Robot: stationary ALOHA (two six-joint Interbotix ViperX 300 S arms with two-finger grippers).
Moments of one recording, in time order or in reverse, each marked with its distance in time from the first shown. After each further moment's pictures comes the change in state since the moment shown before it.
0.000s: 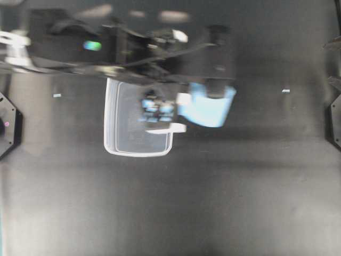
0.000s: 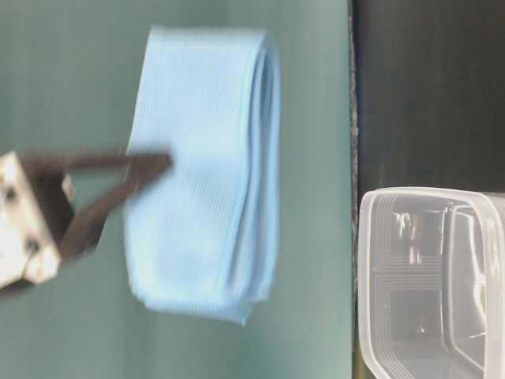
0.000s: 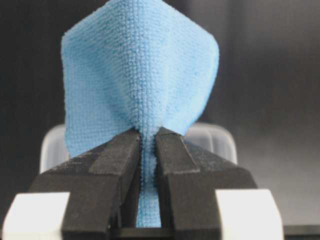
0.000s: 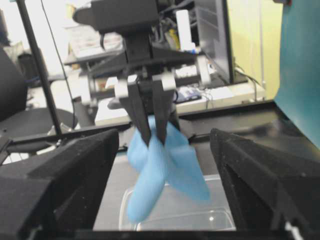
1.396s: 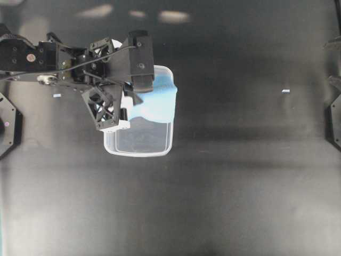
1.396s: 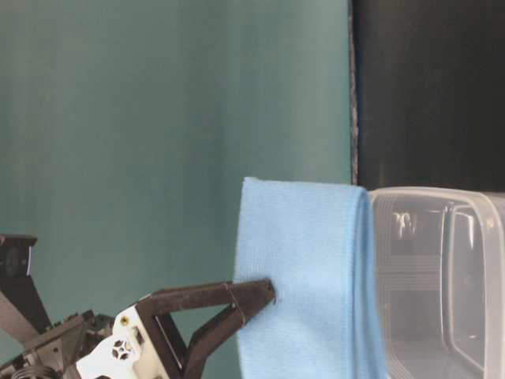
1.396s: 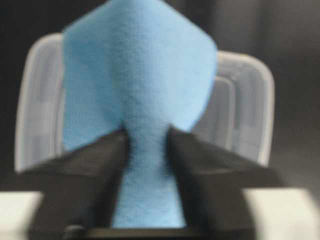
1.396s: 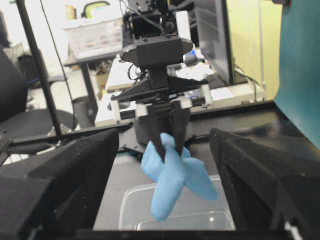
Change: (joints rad) left arm 0.048 -0.213 0.492 0.000 -0.330 -0.084; right arm 0.000 0.000 0.000 0.000 -0.003 0.005
